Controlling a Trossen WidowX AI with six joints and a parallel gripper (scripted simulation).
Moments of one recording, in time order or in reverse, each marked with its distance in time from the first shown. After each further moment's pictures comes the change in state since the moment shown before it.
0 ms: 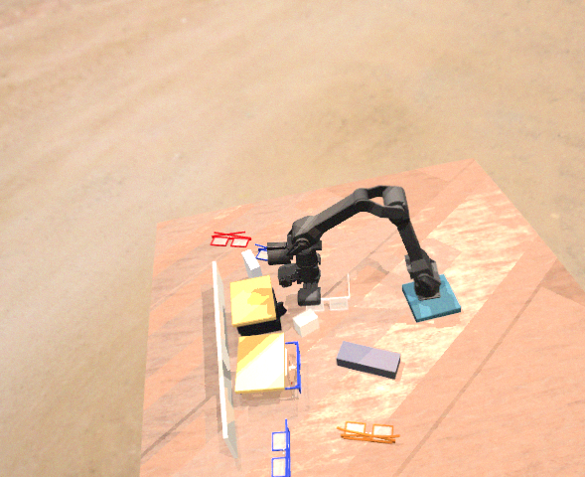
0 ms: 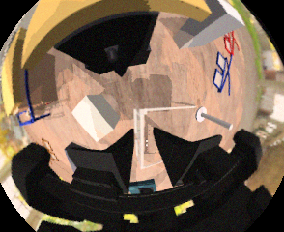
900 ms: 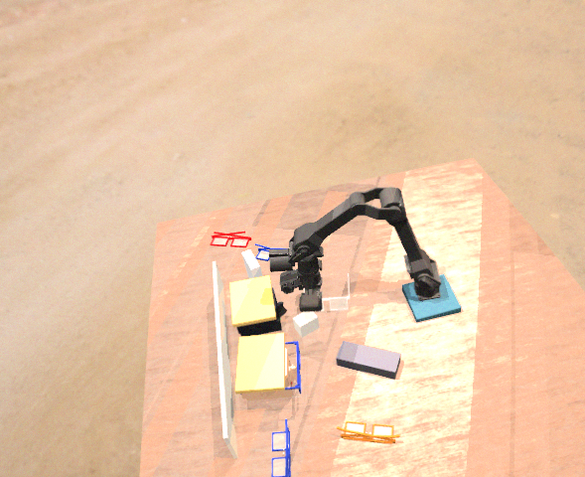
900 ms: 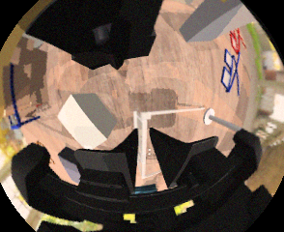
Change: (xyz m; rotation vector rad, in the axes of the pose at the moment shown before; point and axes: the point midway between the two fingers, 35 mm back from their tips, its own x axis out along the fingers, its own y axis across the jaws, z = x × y) arm 0.025 0.000 -0.002 -0.002 0.003 0.000
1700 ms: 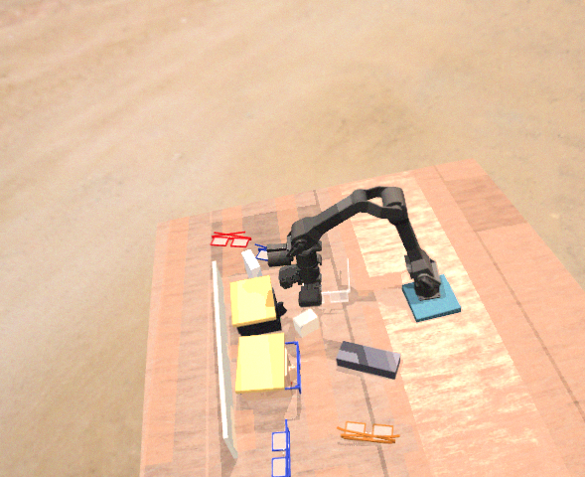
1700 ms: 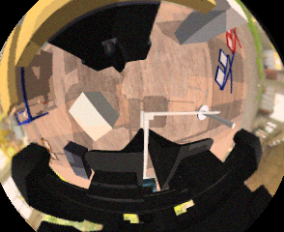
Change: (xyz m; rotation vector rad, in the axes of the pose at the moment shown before) arm -0.022 0.000 -0.001 0.006 0.022 0.000
